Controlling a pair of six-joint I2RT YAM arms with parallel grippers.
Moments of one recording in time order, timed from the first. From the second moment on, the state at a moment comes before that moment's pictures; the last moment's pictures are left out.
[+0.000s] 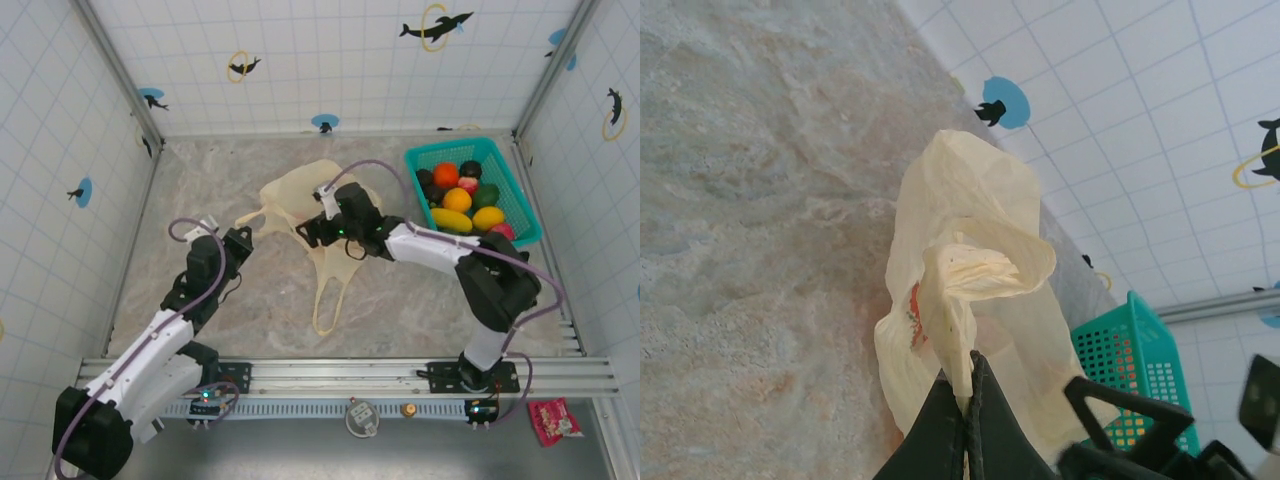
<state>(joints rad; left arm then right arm) -0.41 0.79 0.41 0.03 -0.08 -1.05 0.79 1.79 1.14 0.07 -0.18 0.23</state>
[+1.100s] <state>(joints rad) -0.48 0.63 0.49 -0.18 -0.24 -0.91 0.80 1.85 1.34 -0.27 0.32 -0.03</state>
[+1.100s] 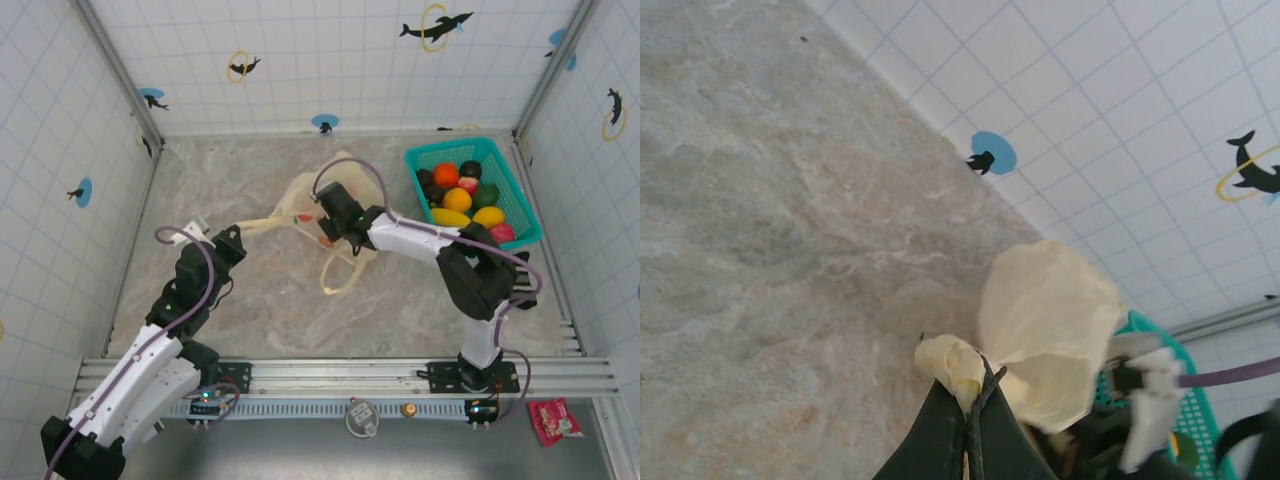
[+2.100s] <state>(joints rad) -1.16 0.93 0.60 -0.22 -0.49 -0.79 0.68 1.63 1.18 -0.09 0.02 -0.60</state>
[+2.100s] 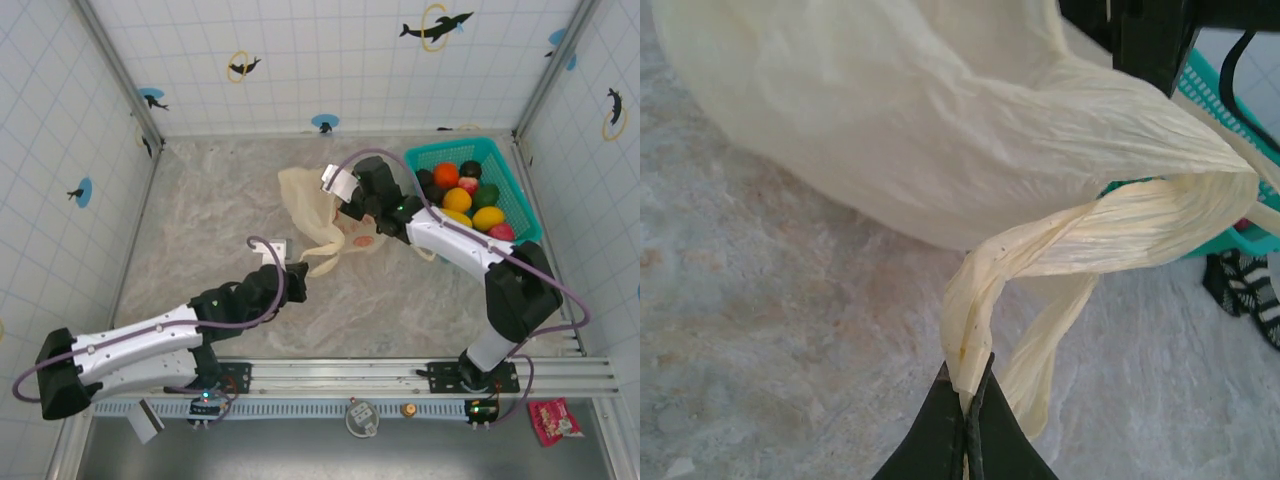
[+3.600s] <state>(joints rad) -1.17 1.00 0.66 -0.04 -0.66 -0.98 0.08 1.60 1.15 -0.69 0.07 1.20</state>
